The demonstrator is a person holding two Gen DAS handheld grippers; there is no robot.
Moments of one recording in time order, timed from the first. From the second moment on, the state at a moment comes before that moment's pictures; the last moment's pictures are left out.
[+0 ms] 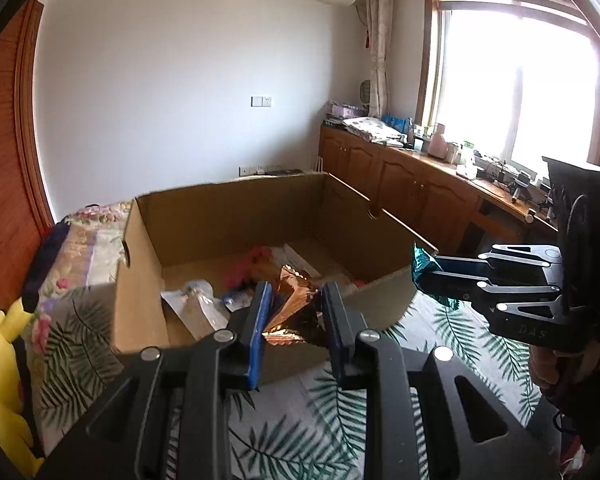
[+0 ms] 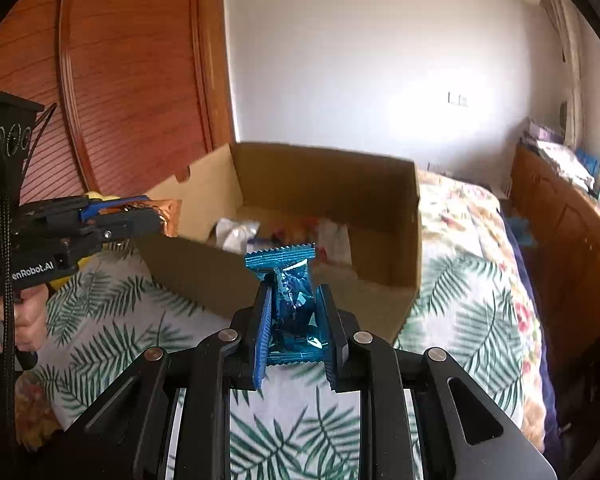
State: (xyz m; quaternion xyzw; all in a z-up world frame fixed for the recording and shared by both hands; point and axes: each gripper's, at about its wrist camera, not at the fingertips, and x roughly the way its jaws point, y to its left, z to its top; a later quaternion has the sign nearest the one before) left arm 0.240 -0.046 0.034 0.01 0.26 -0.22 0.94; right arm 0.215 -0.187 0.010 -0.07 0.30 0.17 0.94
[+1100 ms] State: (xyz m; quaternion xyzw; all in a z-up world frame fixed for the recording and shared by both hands) left arm 0.313 -0.034 0.001 0.00 0.28 -0.18 0.94; right arm 0.300 -0.167 -0.004 -0.06 0.31 0.18 0.93
